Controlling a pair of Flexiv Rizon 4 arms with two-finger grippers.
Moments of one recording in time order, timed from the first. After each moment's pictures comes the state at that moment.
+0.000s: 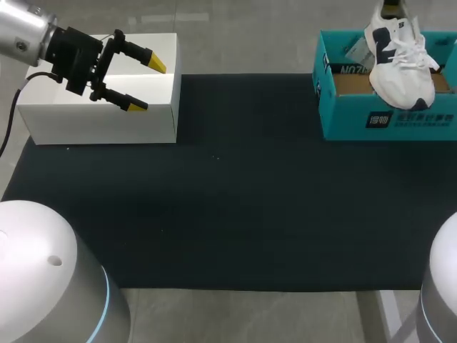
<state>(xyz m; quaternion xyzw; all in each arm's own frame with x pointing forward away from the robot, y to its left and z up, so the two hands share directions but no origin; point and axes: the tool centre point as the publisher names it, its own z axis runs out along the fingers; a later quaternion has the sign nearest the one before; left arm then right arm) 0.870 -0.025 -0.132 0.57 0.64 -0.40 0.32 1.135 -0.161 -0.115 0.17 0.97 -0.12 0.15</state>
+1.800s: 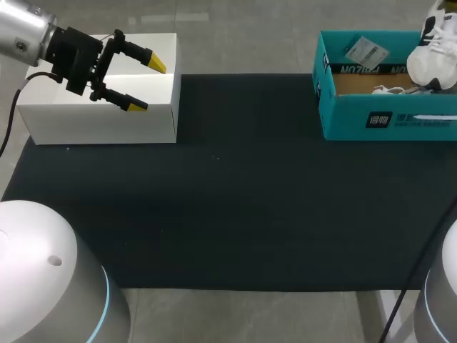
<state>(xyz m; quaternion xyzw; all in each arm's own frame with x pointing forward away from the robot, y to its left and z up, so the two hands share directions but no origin) 0.870 -0.025 -0.132 0.57 0.64 -0.40 0.32 1.212 -0.350 -0.167 0.38 0.91 -0.10 0.11</state>
